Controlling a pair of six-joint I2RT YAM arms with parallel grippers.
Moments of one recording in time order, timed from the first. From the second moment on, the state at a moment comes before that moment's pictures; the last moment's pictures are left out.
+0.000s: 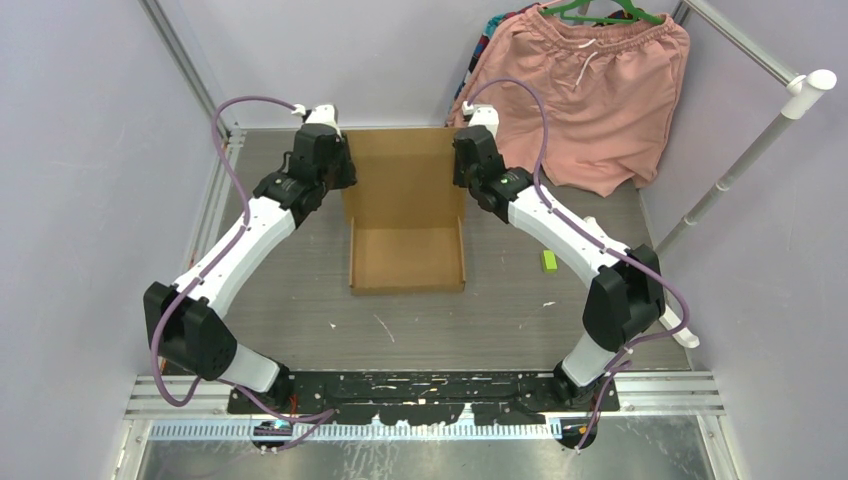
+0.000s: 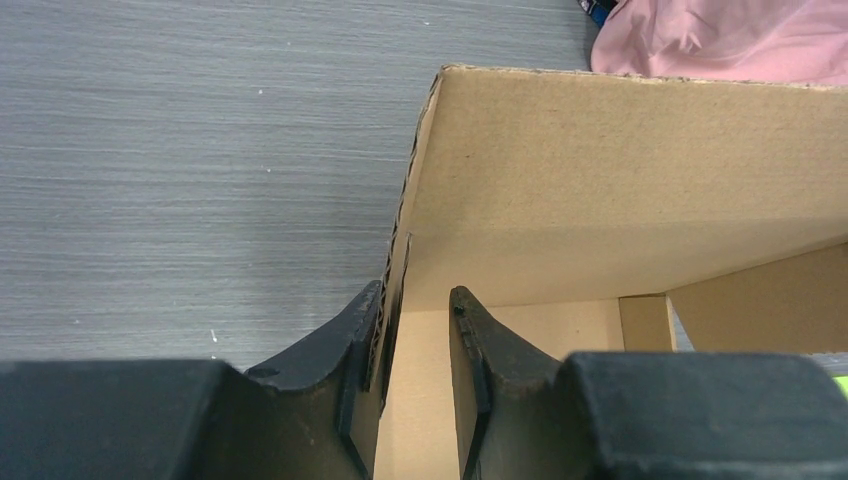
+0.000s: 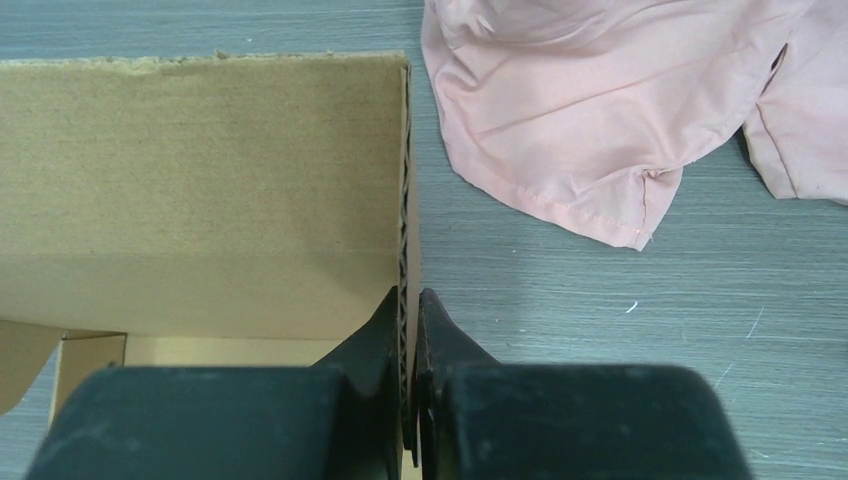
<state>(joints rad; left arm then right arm) -0.43 1.47 1.37 -0.42 -0.25 -0.37 0.58 1.64 1.44 -0.32 0.41 0.33</state>
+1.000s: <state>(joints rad) -0.49 1.47 1.31 -0.31 -0.40 -0.52 0.60 1.64 1.38 -0.22 0.59 0.42</state>
